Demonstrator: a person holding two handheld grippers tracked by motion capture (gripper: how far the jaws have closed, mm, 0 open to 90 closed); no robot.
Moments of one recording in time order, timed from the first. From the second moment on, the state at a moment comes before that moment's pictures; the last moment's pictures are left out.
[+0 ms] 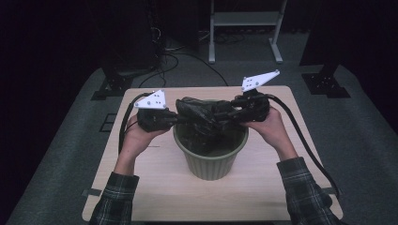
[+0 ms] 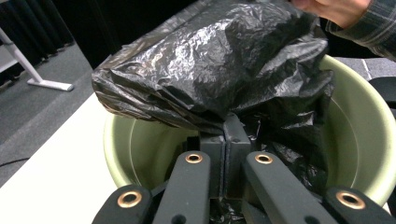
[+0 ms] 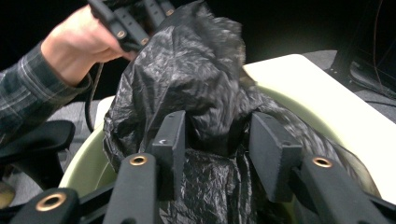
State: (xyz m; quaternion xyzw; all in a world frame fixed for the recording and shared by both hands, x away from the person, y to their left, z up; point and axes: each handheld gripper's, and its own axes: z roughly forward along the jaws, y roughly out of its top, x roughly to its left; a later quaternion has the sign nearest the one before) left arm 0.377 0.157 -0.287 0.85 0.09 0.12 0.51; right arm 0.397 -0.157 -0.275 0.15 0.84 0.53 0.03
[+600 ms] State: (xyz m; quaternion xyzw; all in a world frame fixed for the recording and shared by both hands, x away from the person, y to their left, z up) left arm 0.362 0.174 -0.267 0.82 0.12 0.16 0.53; right arm 0.382 -0.161 -0.269 0.15 0.85 0.51 0.06
